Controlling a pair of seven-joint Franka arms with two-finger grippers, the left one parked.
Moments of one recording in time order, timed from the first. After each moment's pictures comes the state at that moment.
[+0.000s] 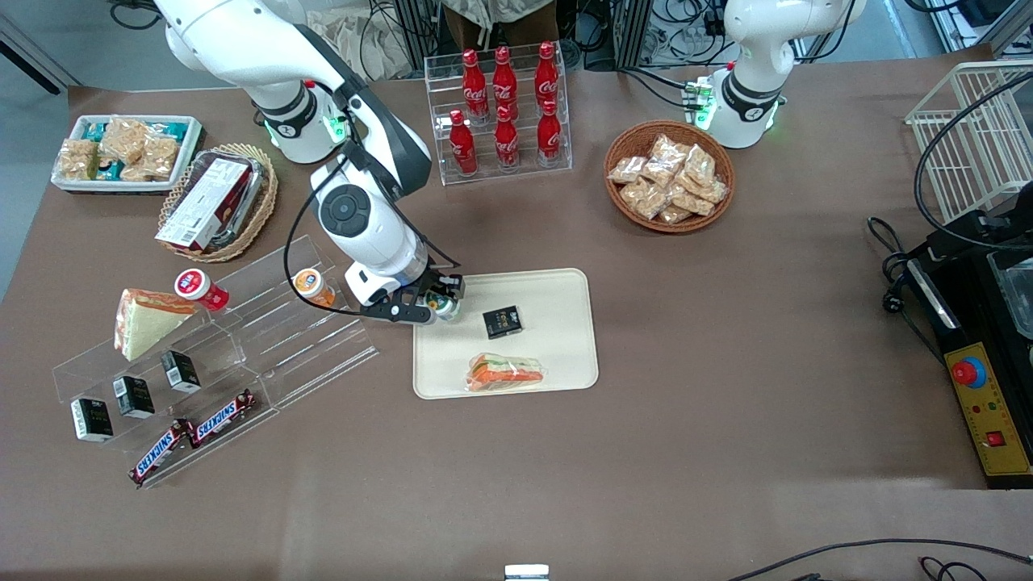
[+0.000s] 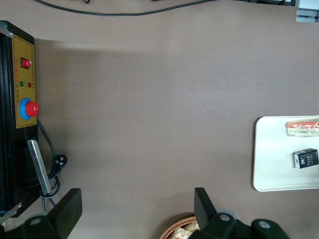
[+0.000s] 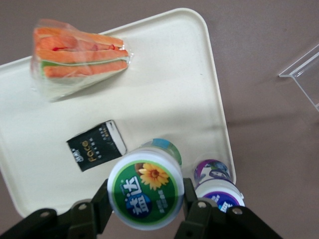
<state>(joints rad) 0.34 0.33 0.26 -2.02 0.09 2.42 0.73</state>
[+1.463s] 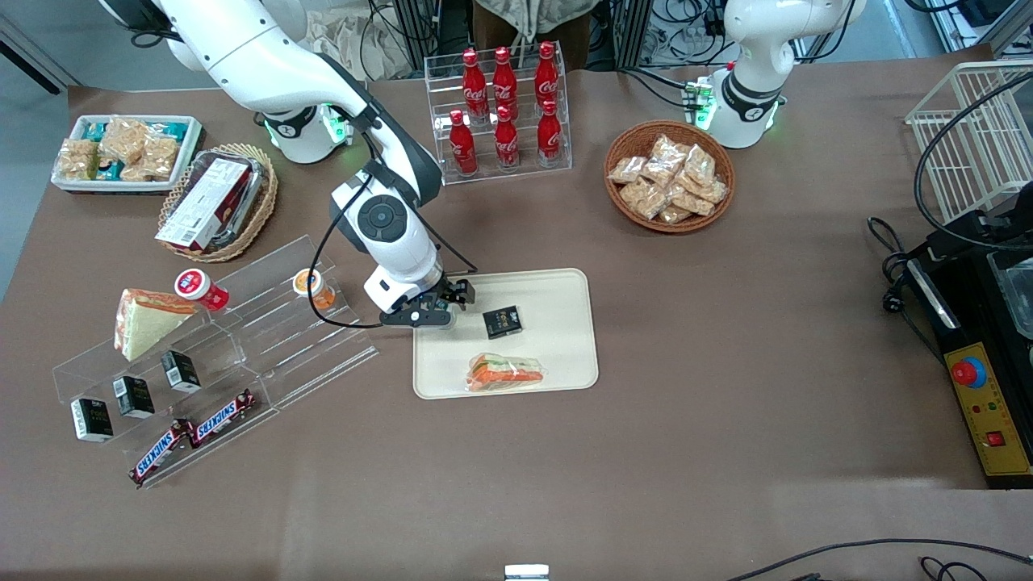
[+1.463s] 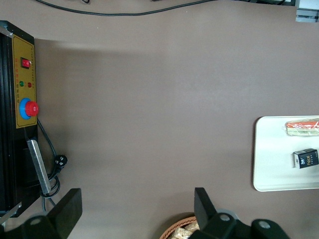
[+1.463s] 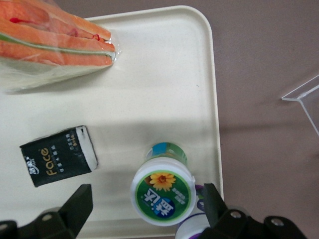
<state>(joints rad) 0.36 0.41 0.26 -2.02 -0.10 2.47 0.75</state>
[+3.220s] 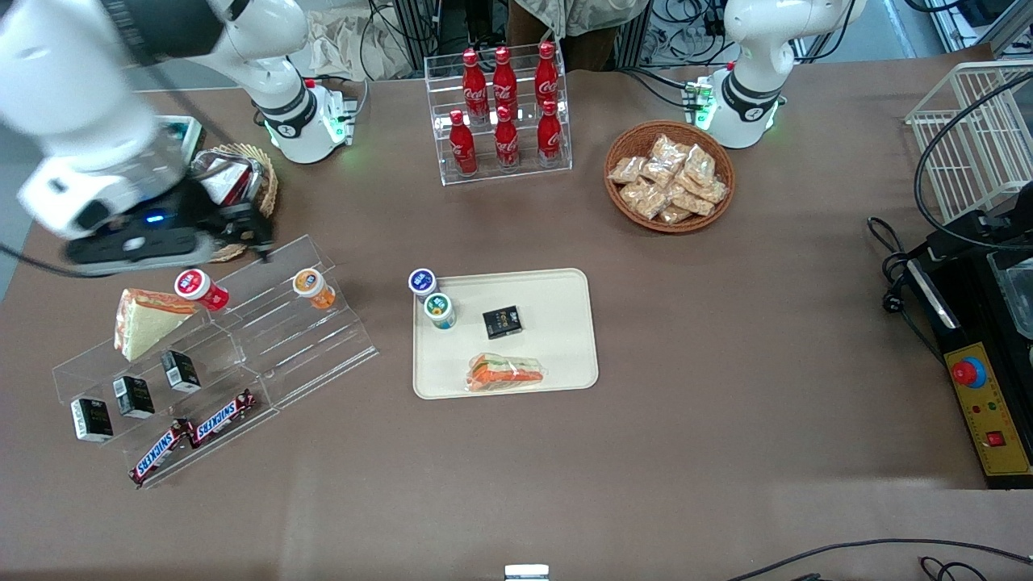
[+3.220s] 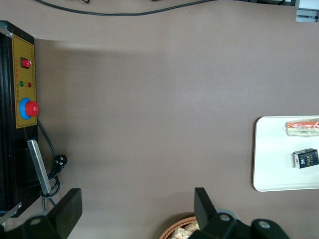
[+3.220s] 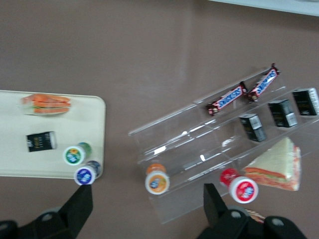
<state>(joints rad) 0.06 0.03 0.18 -1.50 -0.07 1.61 0.14</state>
